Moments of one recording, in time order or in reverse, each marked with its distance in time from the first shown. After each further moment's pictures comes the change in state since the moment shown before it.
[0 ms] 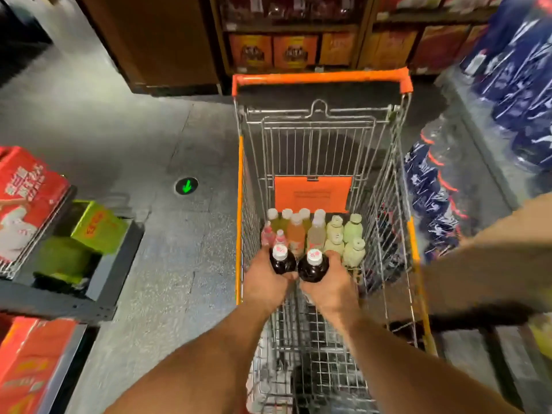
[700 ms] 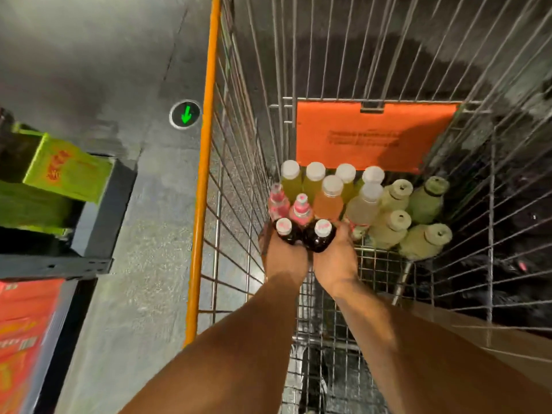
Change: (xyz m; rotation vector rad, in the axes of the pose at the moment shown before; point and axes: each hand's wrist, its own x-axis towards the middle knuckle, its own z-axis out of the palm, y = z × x) left_hand 0.201 -0.113 0.148 -0.185 0.159 -0.361; right_hand 0.209 0.126 0.165 -0.105 -0.062 0.184
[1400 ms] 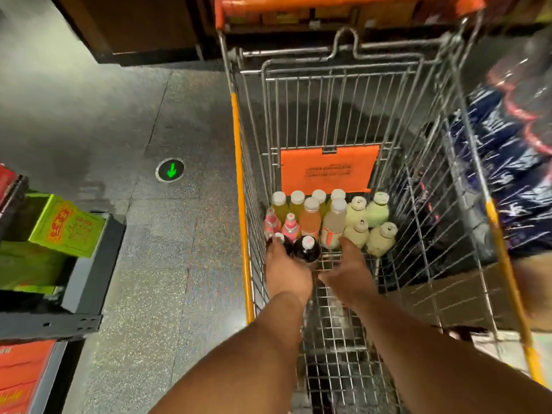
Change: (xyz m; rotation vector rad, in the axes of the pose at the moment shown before) left_hand -0.098 0.030 -0.086 0.089 -0.149 0.239; right_hand -0.134 -0.043 -0.088 0.033 0.055 -0.076
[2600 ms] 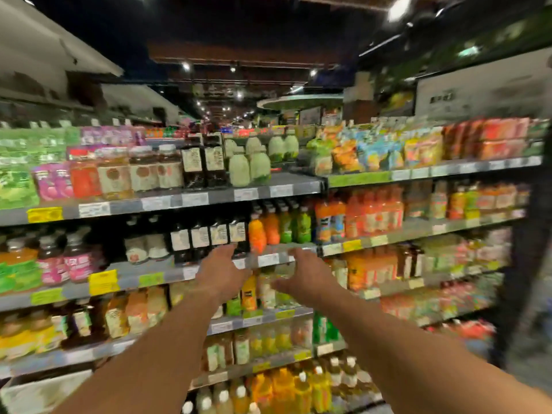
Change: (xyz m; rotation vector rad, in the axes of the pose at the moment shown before) left_hand -0.967 -0.070 -0.294 0.350 -1.186 1.777; right_hand -1.180 -0.029 -0.044 -0.043 1.497 0.731
